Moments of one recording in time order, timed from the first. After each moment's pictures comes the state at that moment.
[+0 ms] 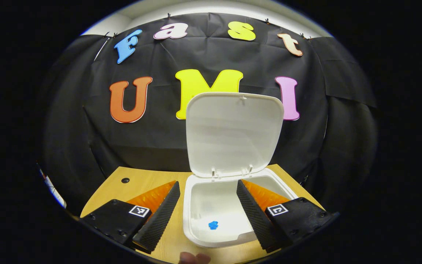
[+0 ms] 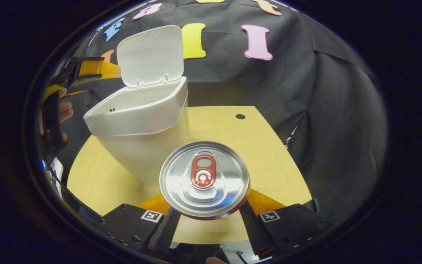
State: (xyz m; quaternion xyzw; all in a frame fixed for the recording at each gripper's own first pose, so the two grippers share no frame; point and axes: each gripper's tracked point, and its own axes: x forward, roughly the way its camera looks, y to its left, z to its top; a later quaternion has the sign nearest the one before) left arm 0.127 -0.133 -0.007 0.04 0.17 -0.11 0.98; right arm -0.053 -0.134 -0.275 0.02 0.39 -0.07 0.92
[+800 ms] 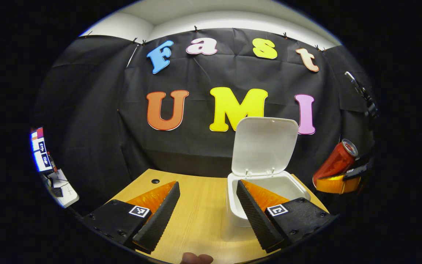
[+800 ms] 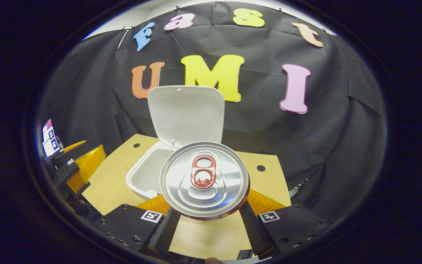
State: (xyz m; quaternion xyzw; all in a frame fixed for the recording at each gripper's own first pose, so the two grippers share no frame) left arm 0.054 -0.038 0.037 0.03 0.12 -0.01 0.99; right arm 0.063 -0.070 -0.125 -0.03 0.31 0.06 0.95
